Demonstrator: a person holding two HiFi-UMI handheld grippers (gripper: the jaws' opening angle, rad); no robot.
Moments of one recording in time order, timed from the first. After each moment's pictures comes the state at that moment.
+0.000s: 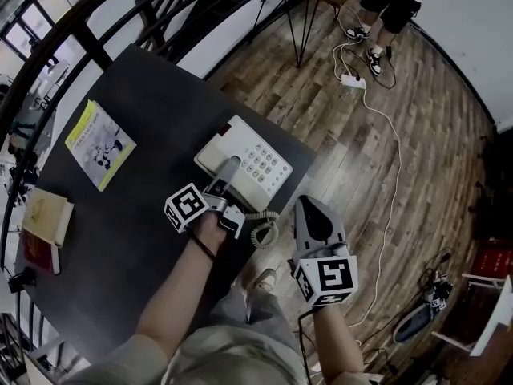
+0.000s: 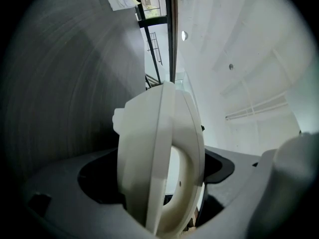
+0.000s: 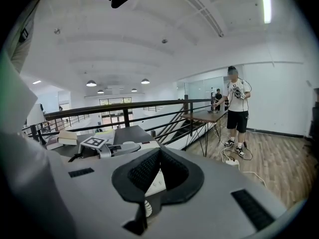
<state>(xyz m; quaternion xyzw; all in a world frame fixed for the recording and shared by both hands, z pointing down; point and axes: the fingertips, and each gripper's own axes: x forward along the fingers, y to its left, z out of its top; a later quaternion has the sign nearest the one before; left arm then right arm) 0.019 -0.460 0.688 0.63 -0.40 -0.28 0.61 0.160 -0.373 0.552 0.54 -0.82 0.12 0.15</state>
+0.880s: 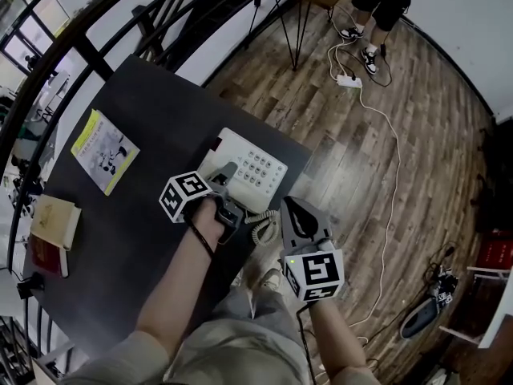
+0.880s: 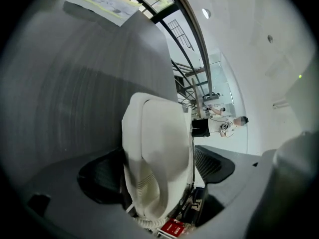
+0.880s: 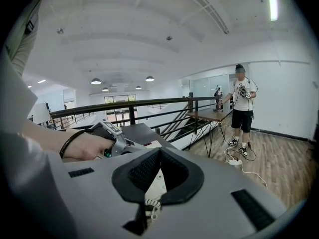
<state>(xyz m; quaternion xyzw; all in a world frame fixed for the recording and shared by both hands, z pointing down) 0.008 -0.430 0.712 0.50 -0.50 -0.09 0.70 0.141 -0.360 0.546 0.51 -0.83 0.13 0.17</state>
